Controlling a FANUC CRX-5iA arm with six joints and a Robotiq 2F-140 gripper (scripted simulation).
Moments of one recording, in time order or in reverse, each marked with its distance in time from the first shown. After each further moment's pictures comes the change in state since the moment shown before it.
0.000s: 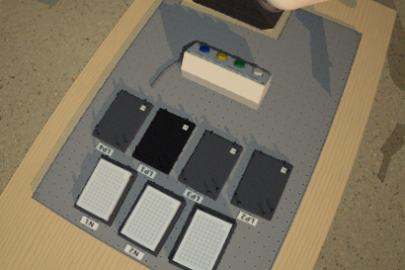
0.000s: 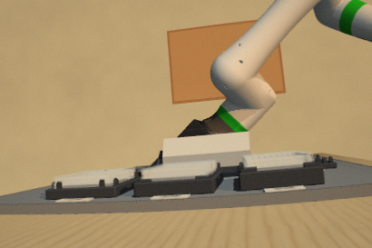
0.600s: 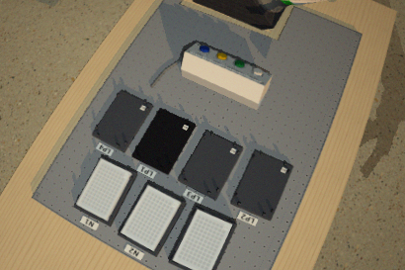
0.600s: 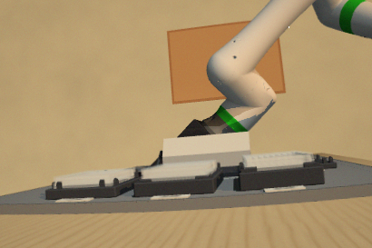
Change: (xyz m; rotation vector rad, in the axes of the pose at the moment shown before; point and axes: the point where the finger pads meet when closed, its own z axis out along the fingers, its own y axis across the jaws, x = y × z) arm -0.130 -0.073 0.045 0.175 -0.236 0.252
